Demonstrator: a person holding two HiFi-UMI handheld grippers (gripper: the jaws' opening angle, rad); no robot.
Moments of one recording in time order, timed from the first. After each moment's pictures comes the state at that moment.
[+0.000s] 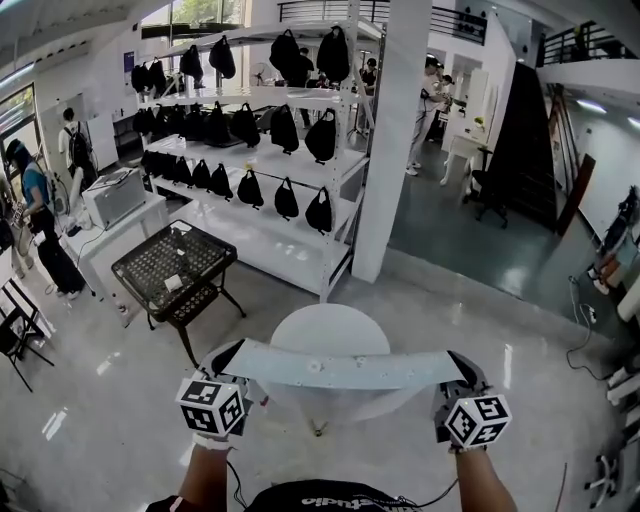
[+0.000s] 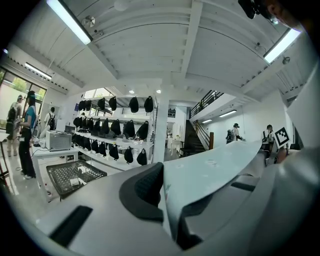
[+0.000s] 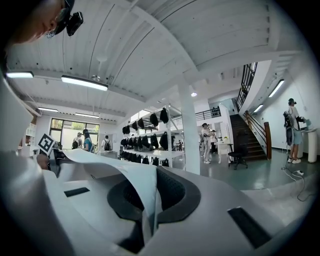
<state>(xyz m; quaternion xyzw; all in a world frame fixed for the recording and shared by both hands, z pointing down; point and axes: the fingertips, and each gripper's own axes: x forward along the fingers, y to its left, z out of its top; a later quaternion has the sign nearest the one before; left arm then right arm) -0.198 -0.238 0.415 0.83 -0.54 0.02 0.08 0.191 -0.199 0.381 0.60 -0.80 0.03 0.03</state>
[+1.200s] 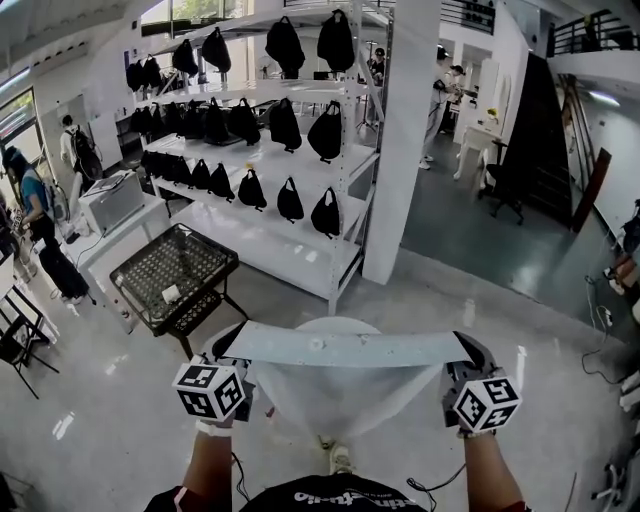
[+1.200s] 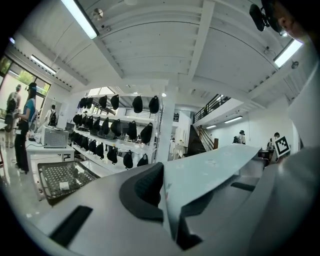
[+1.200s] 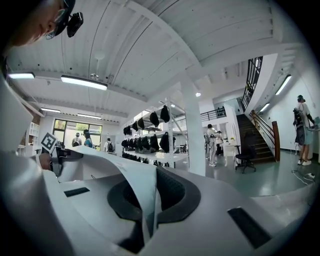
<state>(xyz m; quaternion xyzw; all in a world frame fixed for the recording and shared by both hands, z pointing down) -0.191 -0.384 0.408 0.83 -0.55 -0.02 0.10 0.199 -0.355 0.380 0.58 -0.82 0.02 0.03</state>
